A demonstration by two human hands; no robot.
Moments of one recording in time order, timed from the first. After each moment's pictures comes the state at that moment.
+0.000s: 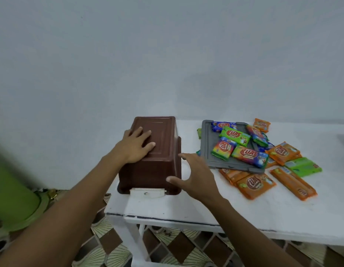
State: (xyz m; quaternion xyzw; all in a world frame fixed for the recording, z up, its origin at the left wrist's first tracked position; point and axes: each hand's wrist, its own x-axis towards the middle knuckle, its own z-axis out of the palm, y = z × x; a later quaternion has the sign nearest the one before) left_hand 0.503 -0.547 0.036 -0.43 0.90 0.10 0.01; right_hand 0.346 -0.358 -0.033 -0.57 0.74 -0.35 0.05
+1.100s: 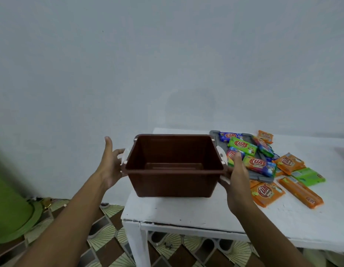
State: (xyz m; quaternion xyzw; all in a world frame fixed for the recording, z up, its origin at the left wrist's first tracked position) left_hand 0.602 -0.569 0.013 -0.42 0.47 0.72 -0.29; right_hand 0.361 -0.339 0.021 -0.12 0.59 -0.74 0.29
